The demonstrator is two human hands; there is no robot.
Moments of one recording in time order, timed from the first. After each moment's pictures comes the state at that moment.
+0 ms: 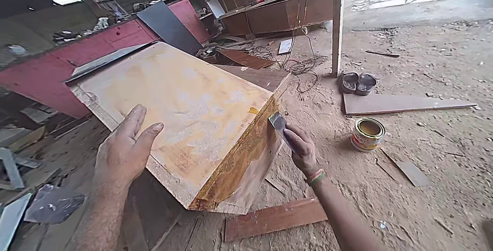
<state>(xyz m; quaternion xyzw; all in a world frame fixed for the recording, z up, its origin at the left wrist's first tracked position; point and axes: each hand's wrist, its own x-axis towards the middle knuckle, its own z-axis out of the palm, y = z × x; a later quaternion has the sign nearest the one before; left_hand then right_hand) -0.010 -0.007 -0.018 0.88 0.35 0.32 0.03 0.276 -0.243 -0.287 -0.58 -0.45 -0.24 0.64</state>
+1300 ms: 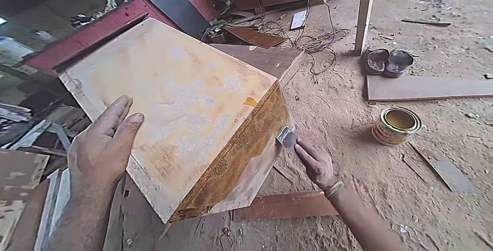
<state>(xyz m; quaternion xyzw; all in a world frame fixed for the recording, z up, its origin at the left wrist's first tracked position) -0.011 -0.004 -0.020 0.88 0.36 0.33 0.02 0.265 -0.268 -0.385 -0.65 -0.50 -0.25 0.51</state>
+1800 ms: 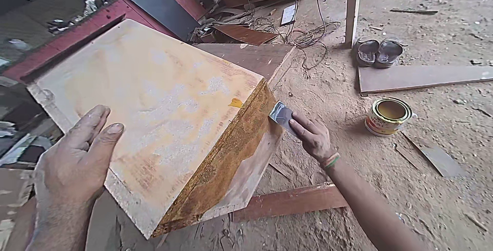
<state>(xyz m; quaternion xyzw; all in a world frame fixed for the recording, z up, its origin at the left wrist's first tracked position) -0.018 0.010 -0.022 0.88 0.35 0.32 0.04 0.318 -0.253 -0.331 -0.62 -0.50 -0.30 0.52</state>
